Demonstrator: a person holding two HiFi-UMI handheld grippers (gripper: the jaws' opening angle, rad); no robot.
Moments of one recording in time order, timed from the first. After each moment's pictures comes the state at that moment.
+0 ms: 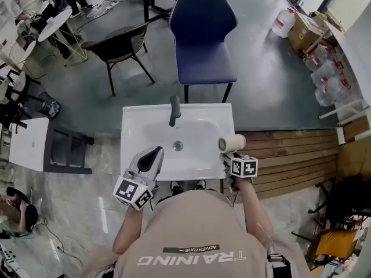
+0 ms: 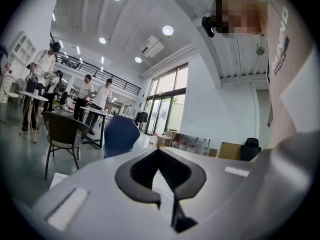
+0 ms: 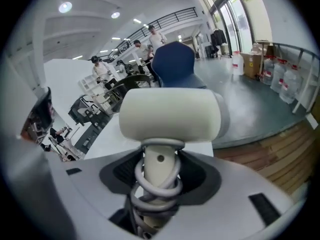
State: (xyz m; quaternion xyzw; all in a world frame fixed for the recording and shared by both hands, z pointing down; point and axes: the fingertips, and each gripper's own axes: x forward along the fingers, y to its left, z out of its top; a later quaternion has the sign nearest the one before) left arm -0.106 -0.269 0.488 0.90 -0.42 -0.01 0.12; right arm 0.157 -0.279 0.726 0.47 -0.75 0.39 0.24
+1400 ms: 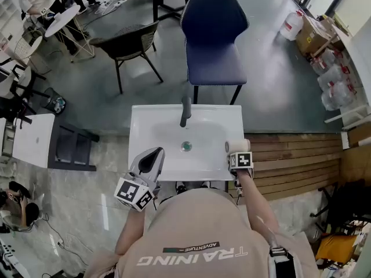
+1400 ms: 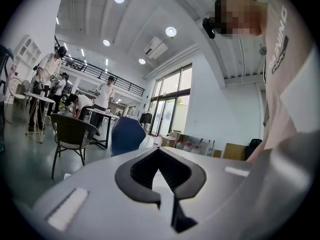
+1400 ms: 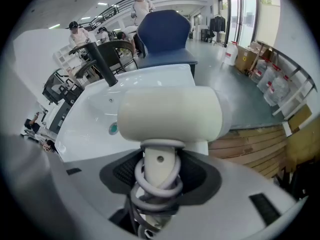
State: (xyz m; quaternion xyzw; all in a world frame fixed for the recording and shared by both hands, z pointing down) left arm -0.139 -0.268 0.487 0.89 -0.45 -0.02 0.12; right arm 0.174 -0.280 0.802 0.50 -0.65 0.42 0.40
